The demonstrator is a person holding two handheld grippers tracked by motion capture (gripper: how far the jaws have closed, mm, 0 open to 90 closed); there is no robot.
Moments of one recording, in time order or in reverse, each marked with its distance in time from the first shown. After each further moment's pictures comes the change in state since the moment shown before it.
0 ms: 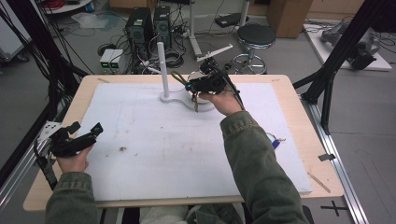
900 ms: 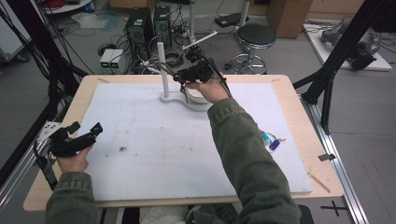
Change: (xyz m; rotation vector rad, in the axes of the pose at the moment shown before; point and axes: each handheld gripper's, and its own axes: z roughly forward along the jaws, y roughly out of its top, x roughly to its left) left arm 0.001 0.000 0.000 -0.004 -0.001 -0.008; right arm 0.008 0.040 0.022 0.022 0.011 -0.006
